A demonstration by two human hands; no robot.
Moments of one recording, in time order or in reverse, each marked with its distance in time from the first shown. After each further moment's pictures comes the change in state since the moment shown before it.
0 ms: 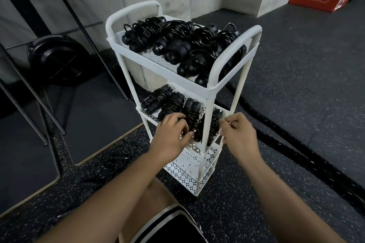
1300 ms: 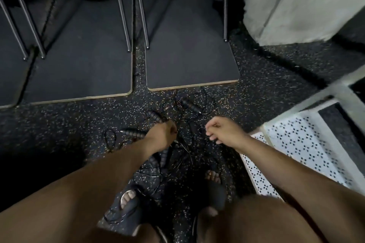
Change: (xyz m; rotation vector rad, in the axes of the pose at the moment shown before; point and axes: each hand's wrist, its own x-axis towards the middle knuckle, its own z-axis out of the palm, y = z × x) left_hand -0.205 -0.419 0.062 -0.213 -0.336 -0.914; right_hand -0.001 0.083 0.479 -0.449 -1.114 0.048
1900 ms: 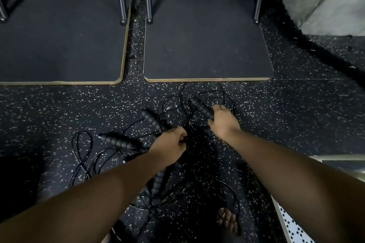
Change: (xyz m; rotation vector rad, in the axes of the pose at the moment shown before) left_hand 0.170 -0.083 0.111 -0.163 0.021 0.021; right_hand 0.297 0.080 0.068 -0.747 0.177 -0.124
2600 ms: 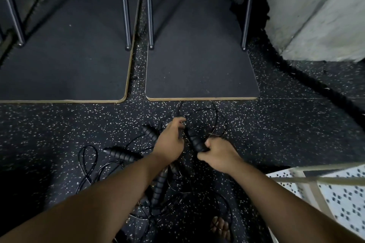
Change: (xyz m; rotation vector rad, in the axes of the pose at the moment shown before) left_hand -0.015 0.051 -0.058 -0.255 0.234 0.054; right_hand -0.118 -0.046 -0.079 0.291 -0.220 0.083
